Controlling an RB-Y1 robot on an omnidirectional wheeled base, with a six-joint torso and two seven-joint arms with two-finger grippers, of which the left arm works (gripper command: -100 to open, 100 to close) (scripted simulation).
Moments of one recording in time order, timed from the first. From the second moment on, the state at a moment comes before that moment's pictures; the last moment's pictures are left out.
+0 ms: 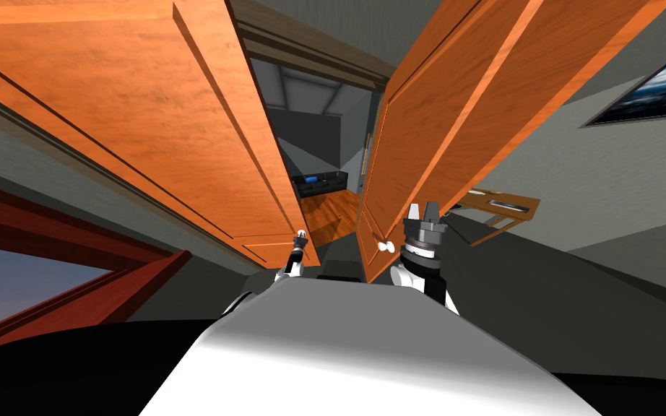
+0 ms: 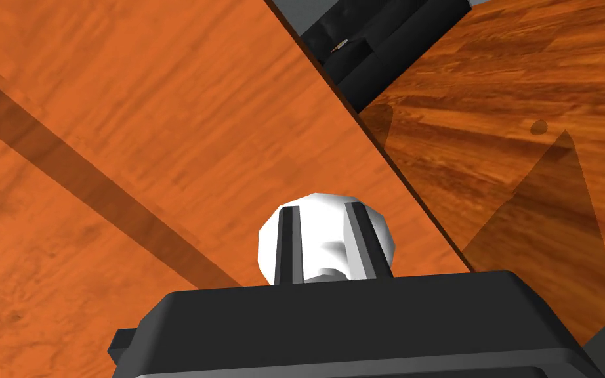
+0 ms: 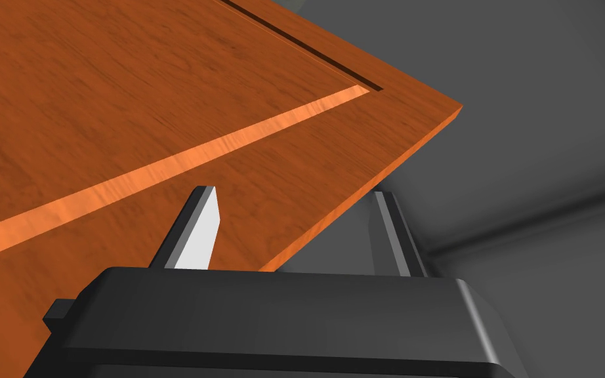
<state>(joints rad) -0.07 0.24 -0.18 -0.73 0.45 -0.82 0.90</state>
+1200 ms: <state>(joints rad) -0.11 0.25 -0.19 -0.67 0.51 -0.85 1.15</state>
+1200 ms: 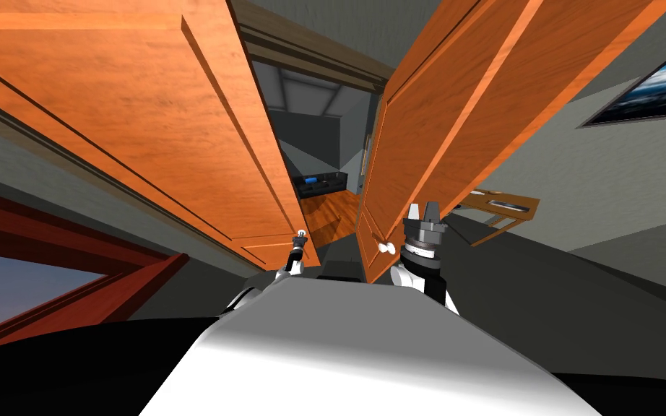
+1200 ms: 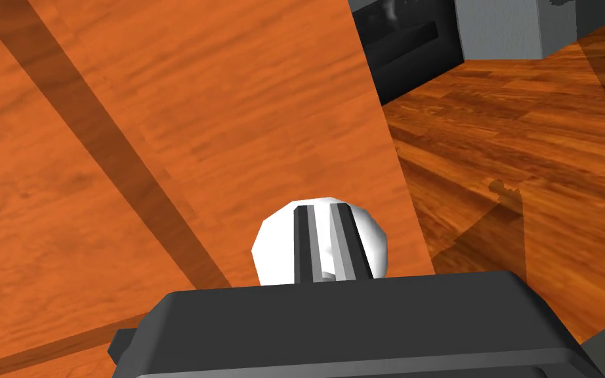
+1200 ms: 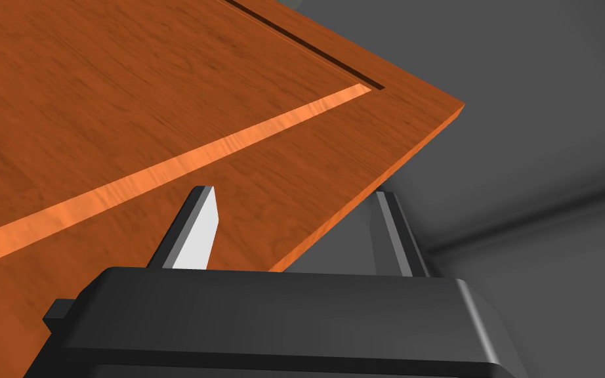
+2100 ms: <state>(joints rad) -0.11 0.26 -0.21 -0.70 0.55 -0.85 1.31</state>
